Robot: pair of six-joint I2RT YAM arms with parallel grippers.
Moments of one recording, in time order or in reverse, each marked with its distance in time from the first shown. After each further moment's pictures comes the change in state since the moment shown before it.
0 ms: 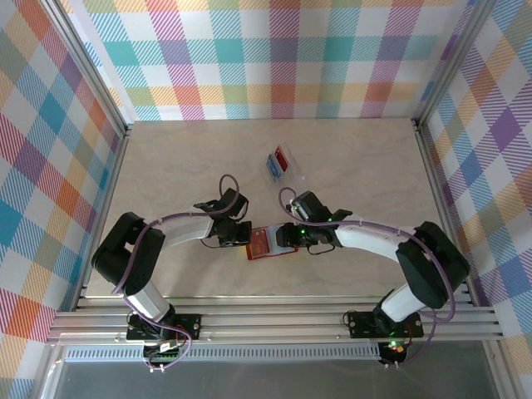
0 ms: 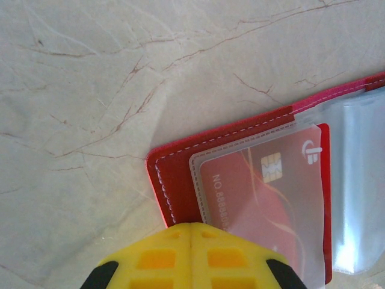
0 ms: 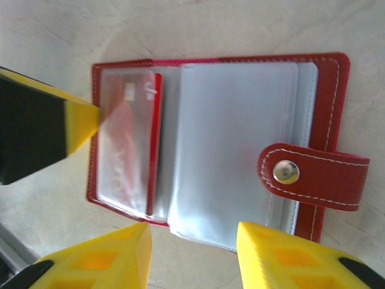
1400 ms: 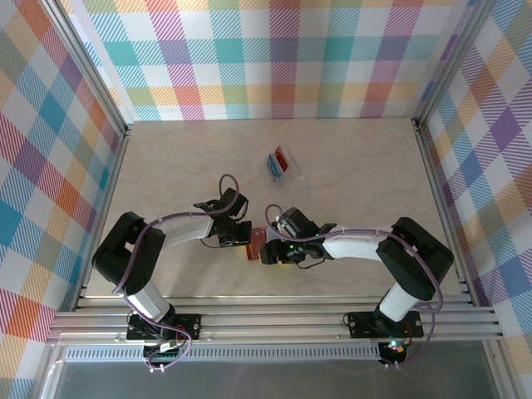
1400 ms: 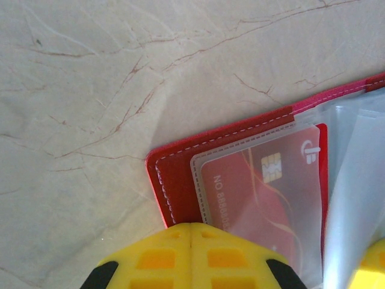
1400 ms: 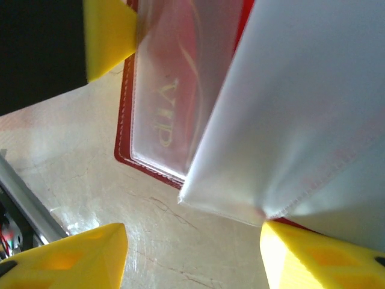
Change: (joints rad) left arm 0.003 0.005 0.002 0.000 0.011 0.000; right arm 0.121 0.075 -0.075 0.192 -0.092 0.115
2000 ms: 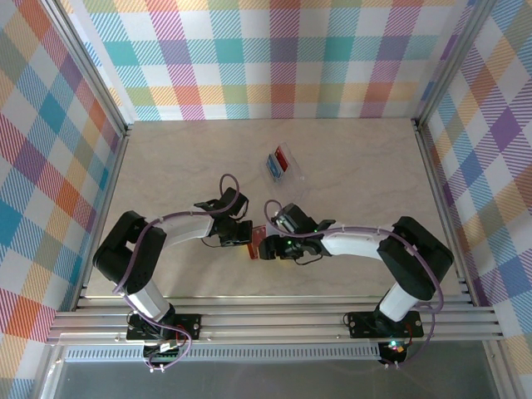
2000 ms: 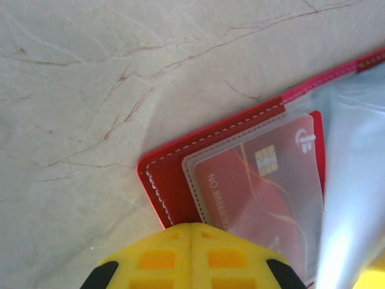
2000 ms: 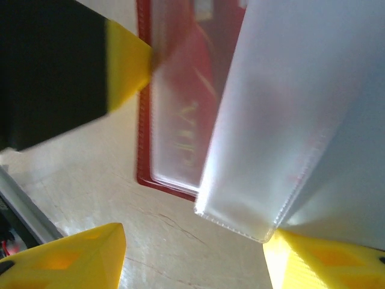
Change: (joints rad) left arm 0.002 0.011 0.005 0.018 0.014 0.000; right arm 0.002 0.007 0.075 -0.054 0.029 0.009
